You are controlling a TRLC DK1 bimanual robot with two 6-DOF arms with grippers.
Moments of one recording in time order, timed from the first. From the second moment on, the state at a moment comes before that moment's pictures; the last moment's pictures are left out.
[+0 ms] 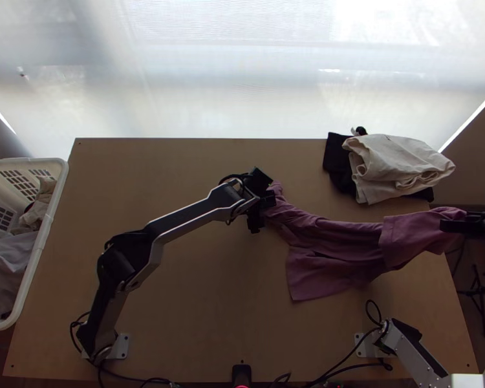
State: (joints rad) left arm -0.79 2.17 1.80 -0.53 -0.14 0.68; right arm -0.45 1.06 1.53 -1.32 -0.03 -0.36
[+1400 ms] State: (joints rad) left arm -0.66 1.46 1.58 -1.14 0.00 0.62; right arm 0.02 1.01 1.48 -1.42 -0.04 -0.23
